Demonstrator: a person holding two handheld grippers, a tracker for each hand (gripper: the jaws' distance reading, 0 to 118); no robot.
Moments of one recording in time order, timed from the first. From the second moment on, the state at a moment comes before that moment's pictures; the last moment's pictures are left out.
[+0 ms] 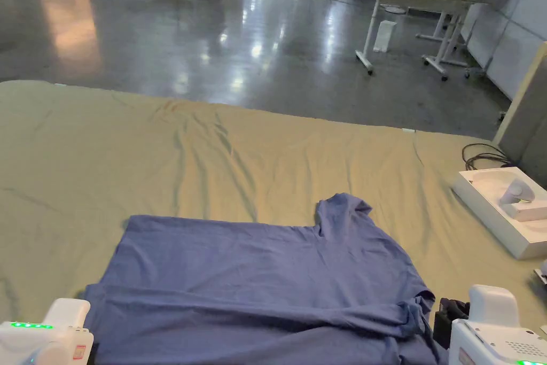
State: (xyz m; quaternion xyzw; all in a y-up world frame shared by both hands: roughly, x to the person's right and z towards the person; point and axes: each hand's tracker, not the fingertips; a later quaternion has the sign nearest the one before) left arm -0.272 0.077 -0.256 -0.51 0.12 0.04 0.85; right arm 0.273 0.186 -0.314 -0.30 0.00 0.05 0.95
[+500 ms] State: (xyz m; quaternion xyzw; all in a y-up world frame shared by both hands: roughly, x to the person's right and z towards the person) left arm -0.277 0.077 -0.256 -0.51 0.11 0.05 0.85; right arm 0.299 0.099 -0.391 -0.50 0.01 0.07 0.87
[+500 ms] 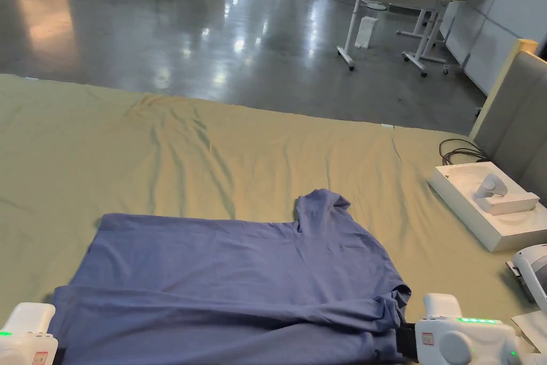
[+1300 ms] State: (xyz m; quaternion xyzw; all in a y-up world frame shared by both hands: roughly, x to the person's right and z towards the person) left arm -0.275 0.078 -0.253 -0.51 0.12 0.05 0.85; right arm 0.275 0.078 -0.375 -0.53 0.04 0.11 0.84
